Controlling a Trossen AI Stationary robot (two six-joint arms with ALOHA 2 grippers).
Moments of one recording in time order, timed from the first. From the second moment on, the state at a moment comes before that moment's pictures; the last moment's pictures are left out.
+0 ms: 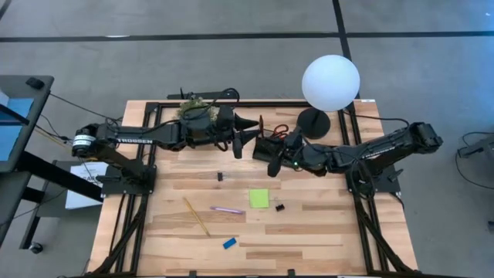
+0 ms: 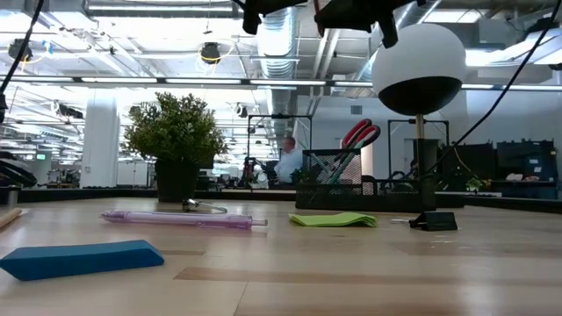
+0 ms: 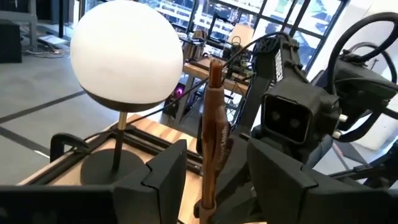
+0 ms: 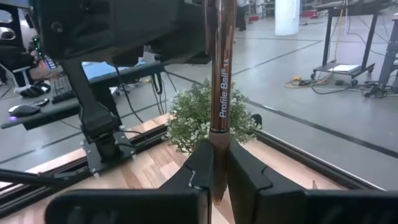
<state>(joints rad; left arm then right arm) 0.10 1.42 1.15 0.26 -0.11 -0.31 0.19 1.32 0.86 0.30 0.70 0.24</state>
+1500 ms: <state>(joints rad) 0.10 1.43 1.15 0.33 -0.18 -0.26 0.13 1.33 0.86 0.34 0.48 0.23</state>
